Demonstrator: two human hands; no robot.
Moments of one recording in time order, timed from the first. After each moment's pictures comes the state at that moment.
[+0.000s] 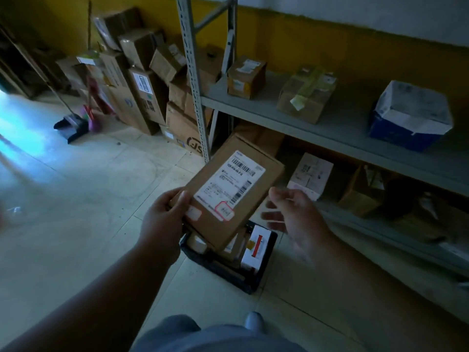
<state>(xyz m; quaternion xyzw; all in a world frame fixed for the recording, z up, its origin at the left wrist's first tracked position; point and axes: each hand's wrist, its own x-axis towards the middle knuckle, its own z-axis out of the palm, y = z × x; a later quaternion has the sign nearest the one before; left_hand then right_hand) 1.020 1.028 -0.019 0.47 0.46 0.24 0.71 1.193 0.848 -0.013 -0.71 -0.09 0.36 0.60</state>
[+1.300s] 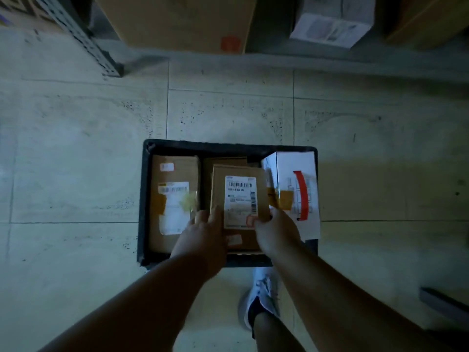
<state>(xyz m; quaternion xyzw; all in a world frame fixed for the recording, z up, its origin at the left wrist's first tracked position) 1.150 1.168 -0.573 0.87 0.16 -0.38 0.27 1.205 1.023 -0.577 -0.84 0.26 0.40 0.25</state>
